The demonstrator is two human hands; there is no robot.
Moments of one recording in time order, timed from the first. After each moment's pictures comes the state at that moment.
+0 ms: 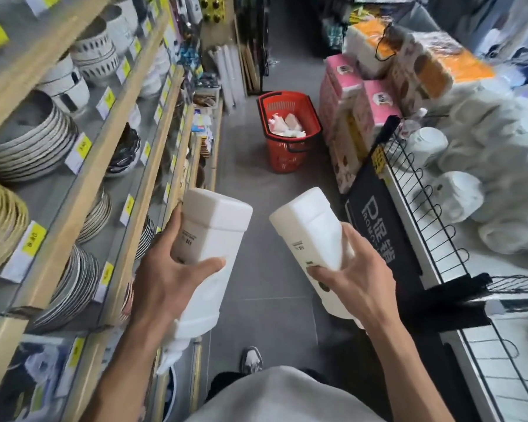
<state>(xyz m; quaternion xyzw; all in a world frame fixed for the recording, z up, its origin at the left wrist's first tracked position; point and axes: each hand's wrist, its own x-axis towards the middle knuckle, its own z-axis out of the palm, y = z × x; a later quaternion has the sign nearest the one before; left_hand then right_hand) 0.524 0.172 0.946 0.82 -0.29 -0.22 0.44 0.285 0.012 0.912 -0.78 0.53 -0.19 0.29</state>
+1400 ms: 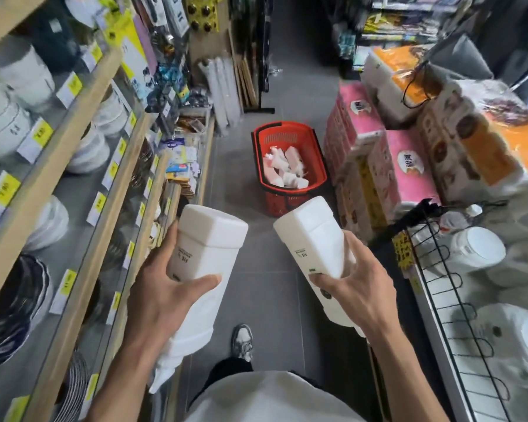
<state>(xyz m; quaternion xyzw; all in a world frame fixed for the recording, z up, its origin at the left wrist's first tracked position) 0.740 -0.248 0.920 0.85 -0.25 -0.23 0.41 0.503 -0.422 0.895 -0.76 0.55 -0.16 0.31</state>
